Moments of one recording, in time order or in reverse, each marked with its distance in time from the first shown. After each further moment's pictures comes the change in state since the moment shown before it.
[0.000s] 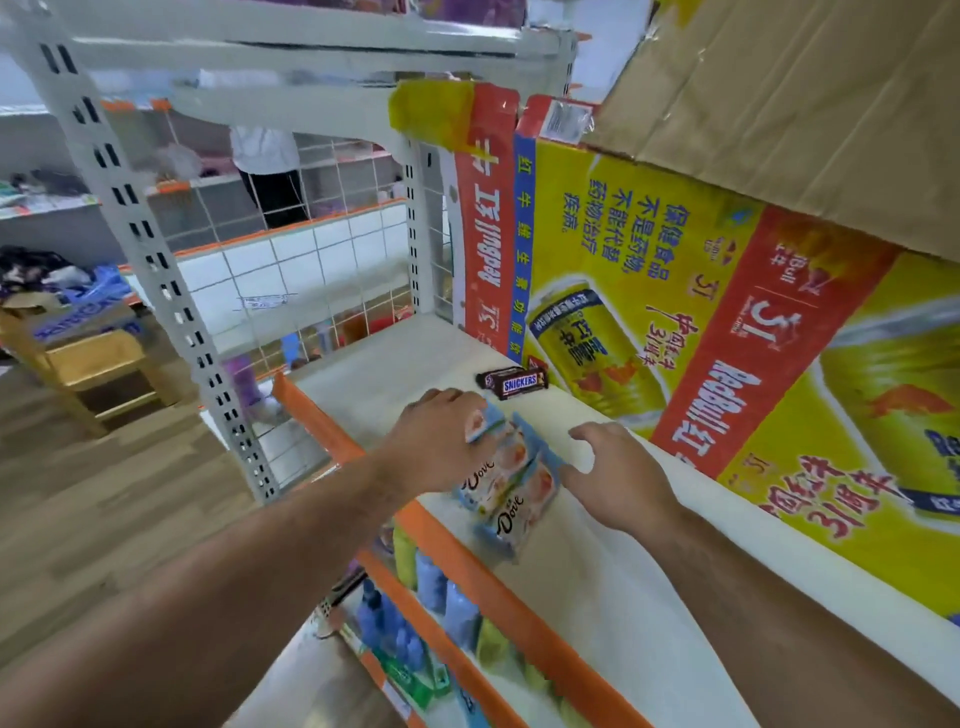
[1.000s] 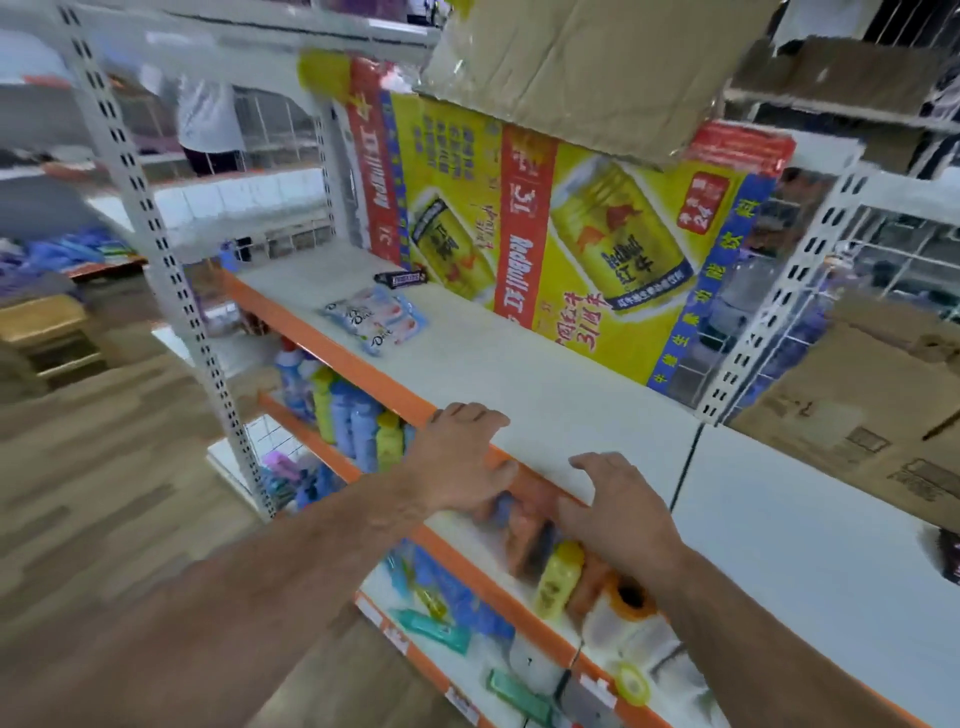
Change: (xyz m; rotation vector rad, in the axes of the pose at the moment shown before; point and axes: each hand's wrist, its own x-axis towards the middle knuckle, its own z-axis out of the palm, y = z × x) left_hand -0.265 0.263 0.093 0.044 -0.030 0.167; right_hand -0.378 0.143 -0.069 -0.048 0.020 0.102
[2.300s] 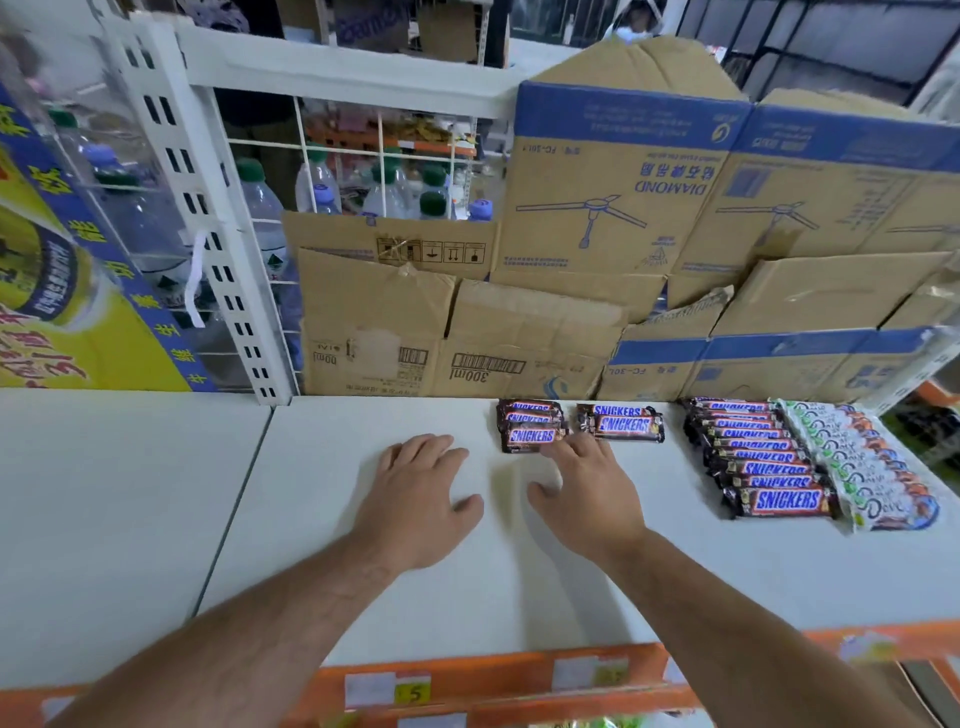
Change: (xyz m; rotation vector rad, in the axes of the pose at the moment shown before) left_hand 0.117 0.372 0.213 -0.072 -0.085 0.559; right_hand -0.109 0.382 -0.107 -0.195 0.374 0.531
